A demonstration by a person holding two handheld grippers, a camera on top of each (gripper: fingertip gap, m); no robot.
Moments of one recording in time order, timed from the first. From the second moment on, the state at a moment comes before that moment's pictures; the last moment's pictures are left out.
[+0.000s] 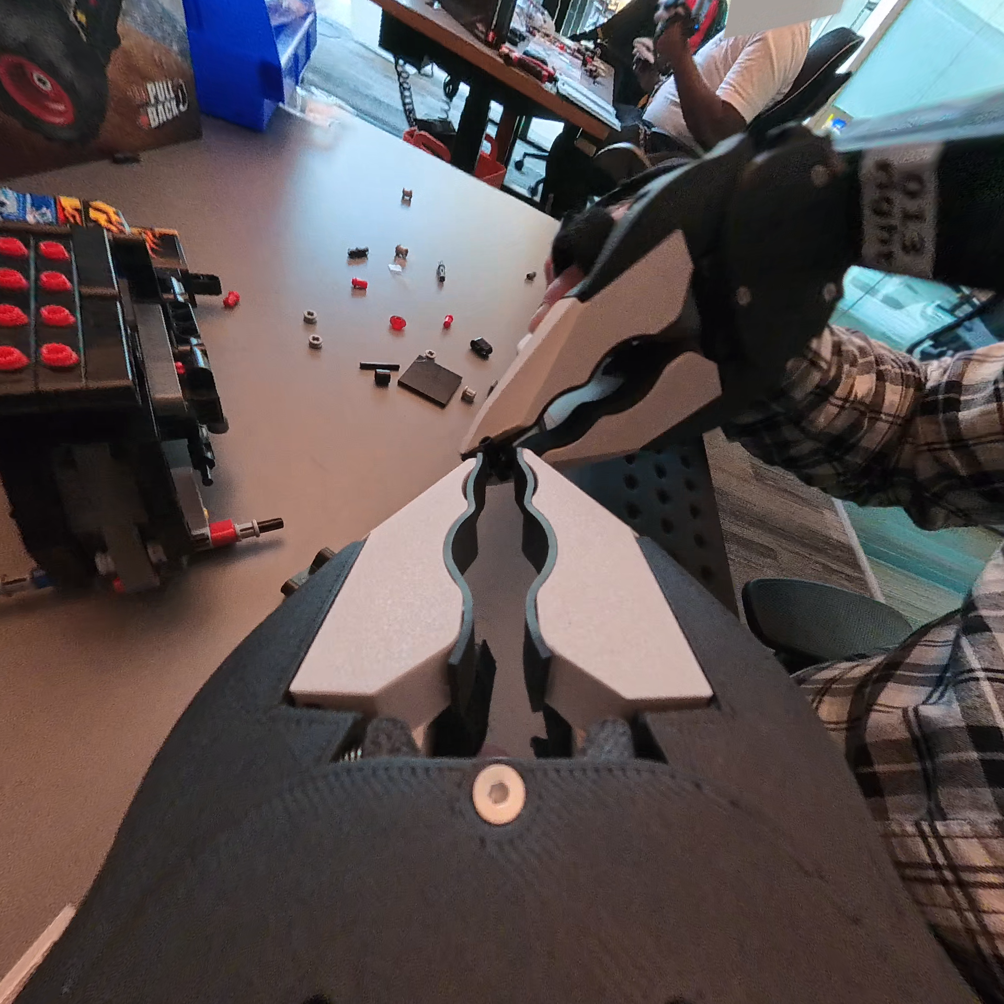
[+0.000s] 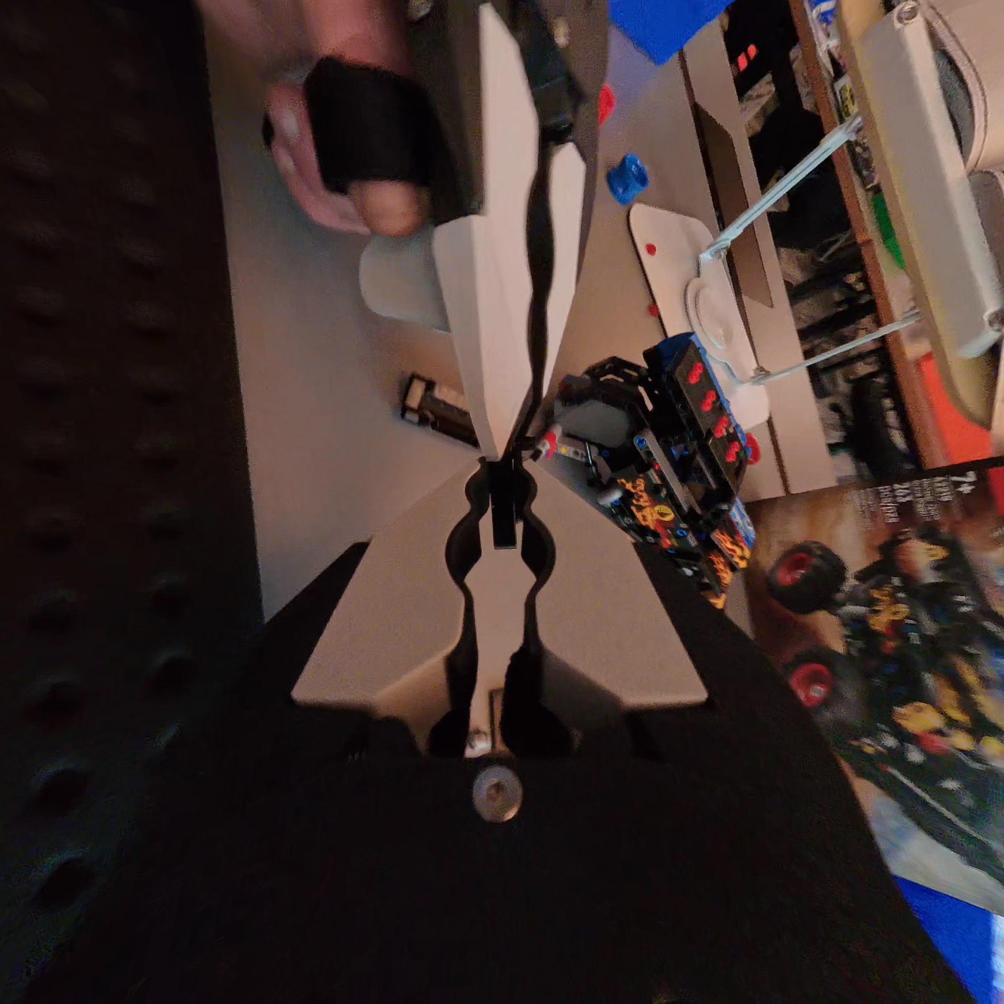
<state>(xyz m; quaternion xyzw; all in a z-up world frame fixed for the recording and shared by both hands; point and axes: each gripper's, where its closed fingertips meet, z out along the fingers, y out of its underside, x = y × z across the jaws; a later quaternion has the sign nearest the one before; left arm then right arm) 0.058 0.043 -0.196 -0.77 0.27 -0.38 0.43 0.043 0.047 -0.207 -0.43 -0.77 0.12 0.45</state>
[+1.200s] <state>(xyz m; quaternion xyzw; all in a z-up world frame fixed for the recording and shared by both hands) 0.003 0.051 -0.259 -0.79 0.47 0.09 0.39 0.040 0.051 -0.240 -0.52 -0.73 0.24 0.38</state>
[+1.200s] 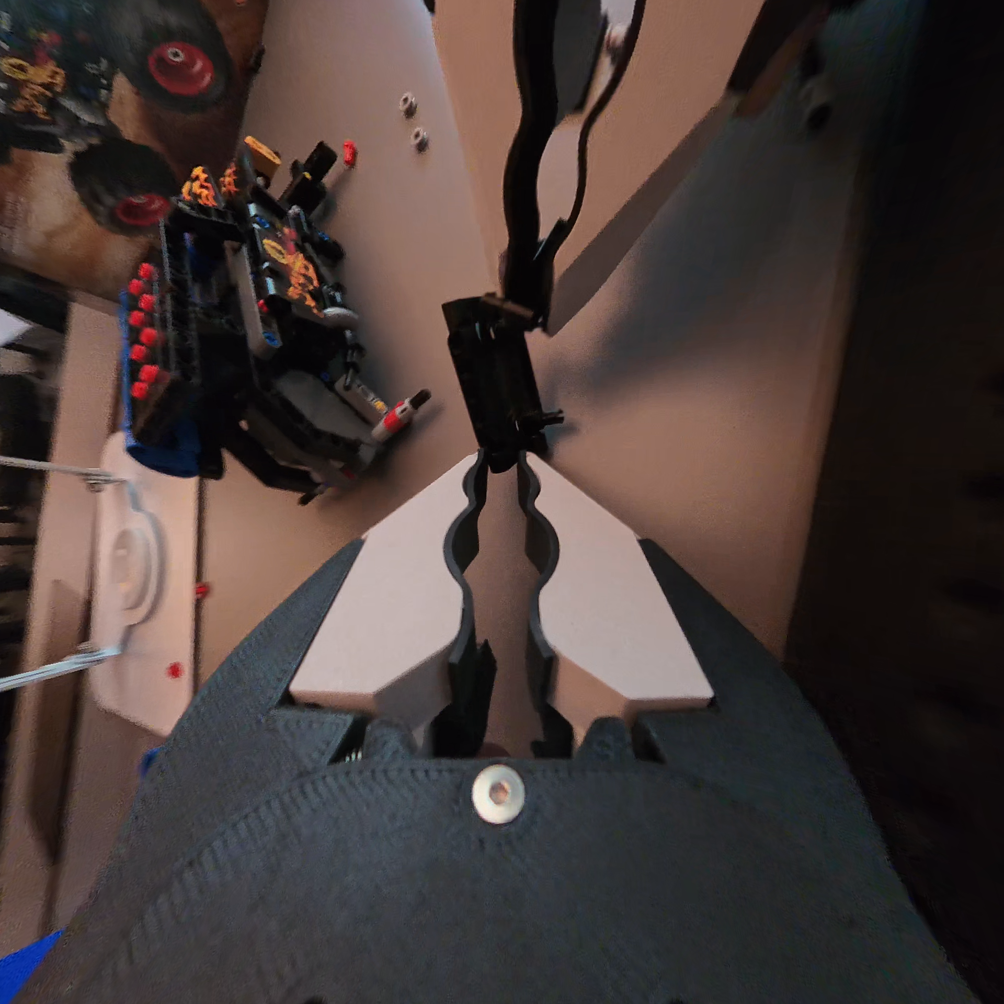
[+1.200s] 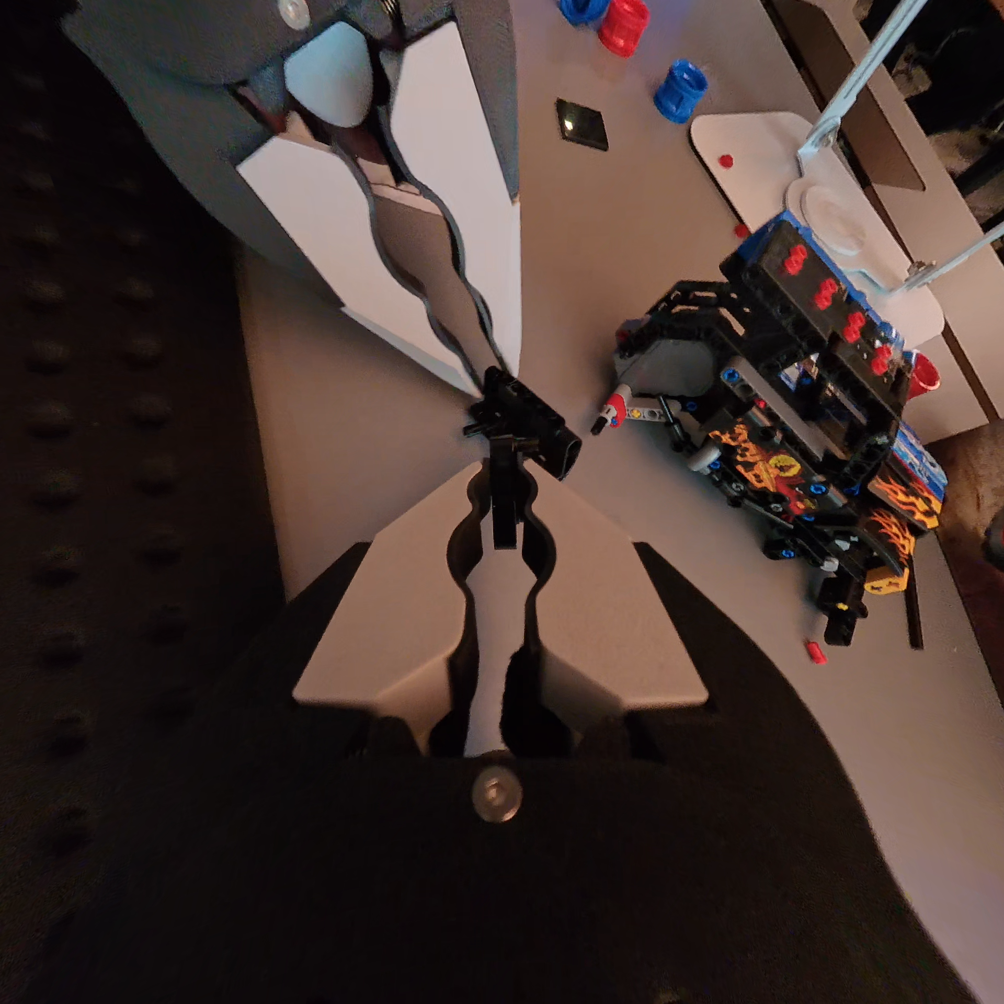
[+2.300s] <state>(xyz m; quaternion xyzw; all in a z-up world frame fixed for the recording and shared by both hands) -0.004 0.034 -0.253 -0.68 0.58 0.13 0.43 0.044 0.033 -0.247 -0.49 -0.76 0.25 0.34</state>
